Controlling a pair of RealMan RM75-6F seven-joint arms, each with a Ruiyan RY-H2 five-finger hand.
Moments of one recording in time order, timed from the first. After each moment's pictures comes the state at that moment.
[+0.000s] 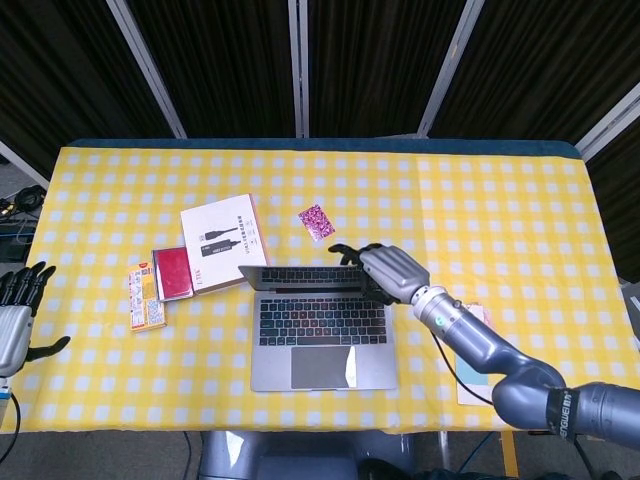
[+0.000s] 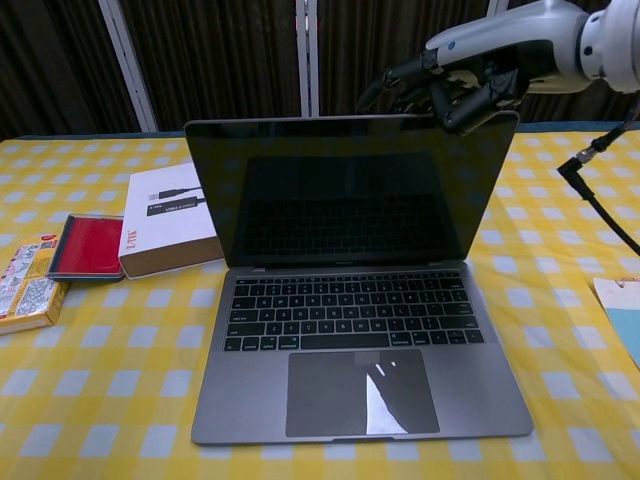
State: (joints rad) left arm -0.14 -1.16 -0.06 -1.53 1.41 1.39 0.04; right arm 0.91 -1.07 0.28 -1.90 -0.97 0.62 0.00
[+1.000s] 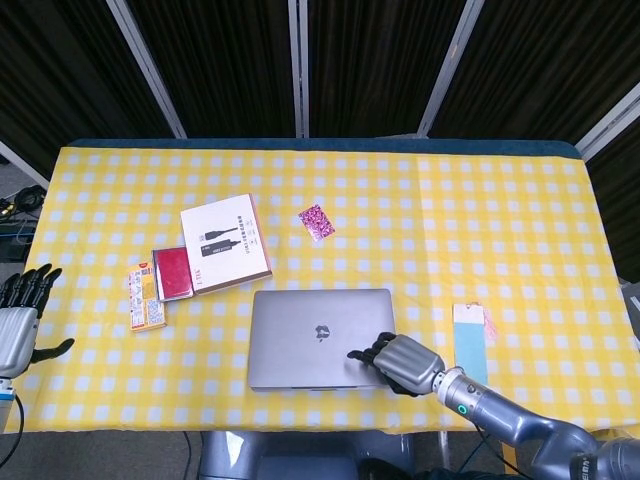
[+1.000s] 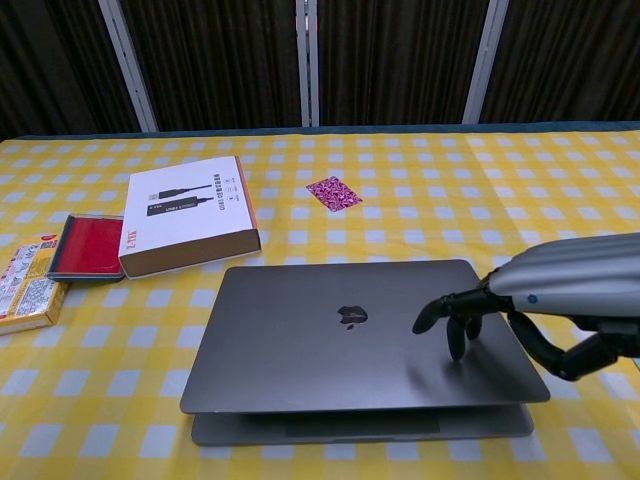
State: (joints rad) left arm -0.14 -1.16 -0.05 -1.54 1.41 1.38 0.05; right arm 0.73 -1.16 -0.06 -1.86 -1.56 0.69 -0.06
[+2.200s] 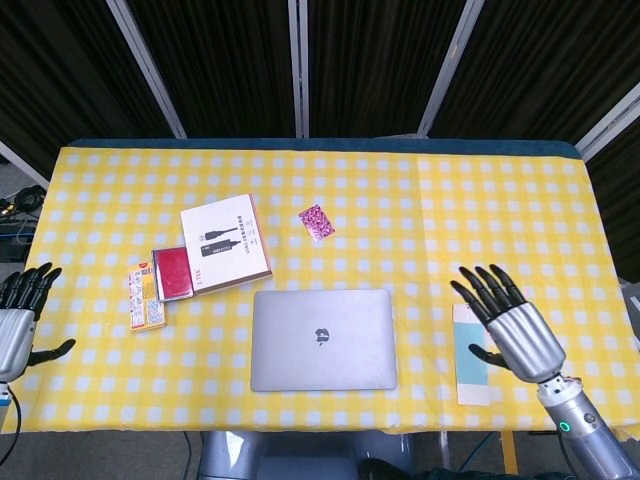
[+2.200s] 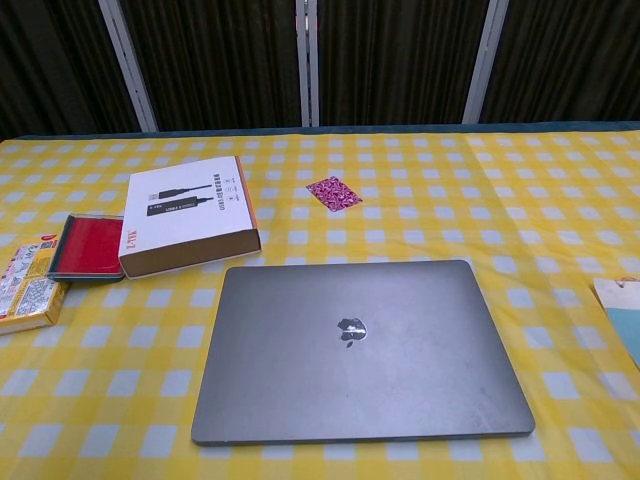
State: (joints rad) left arm -0.13 -1.13 -0.04 -1.56 1.48 1.44 0.00; right arm 0.32 -1.15 -0.05 -1.54 -1.73 1.54 -0.04
